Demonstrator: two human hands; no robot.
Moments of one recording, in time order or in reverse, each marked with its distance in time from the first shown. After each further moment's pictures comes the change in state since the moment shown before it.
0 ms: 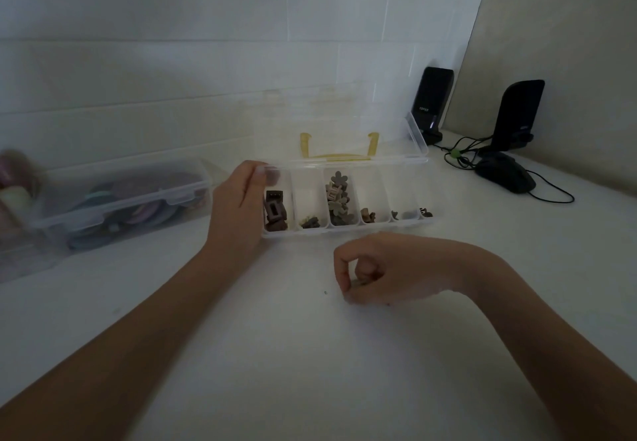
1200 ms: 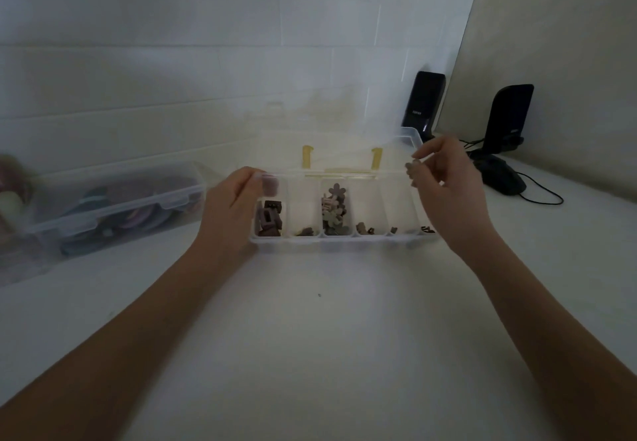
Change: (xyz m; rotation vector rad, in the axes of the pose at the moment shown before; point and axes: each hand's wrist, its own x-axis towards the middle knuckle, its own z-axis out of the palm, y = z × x) left_hand 0.003 0.005 -0.006 -0.075 -0.097 -0.112; right_hand 0.005 0.049 -0.035 0.238 1.267 -0.036
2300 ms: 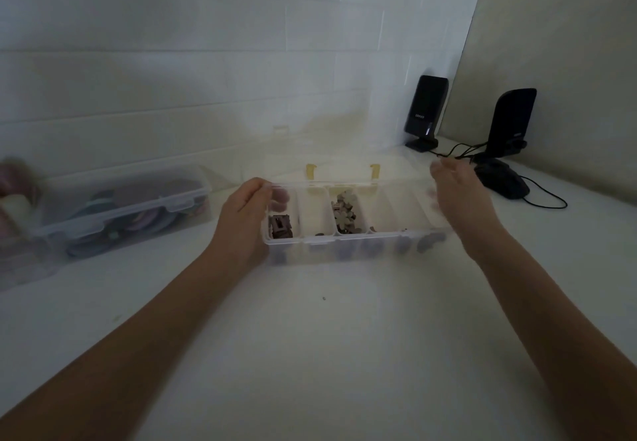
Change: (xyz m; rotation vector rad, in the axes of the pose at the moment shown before) left_hand -0.005 0.001 0.010 -0.254 -0.045 -0.207; right_hand 0.010 0.009 -0.003 -0.013 -0.045 0.495
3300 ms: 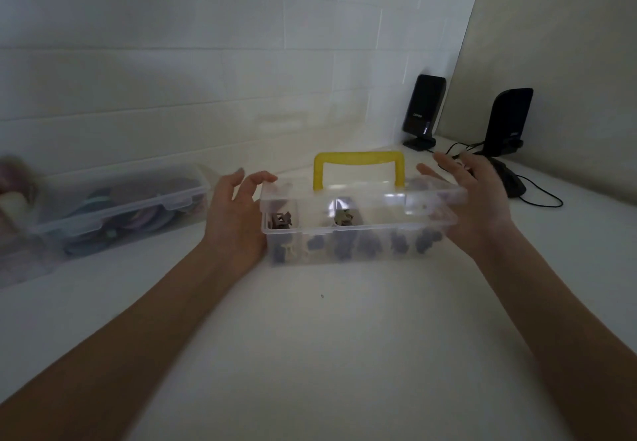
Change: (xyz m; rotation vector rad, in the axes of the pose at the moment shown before) left_hand 0.003 0.007 -0.006 -0.754 -0.162 -0.382; right_hand 0.002 0.005 -0.017 0.897 -0.248 0.284
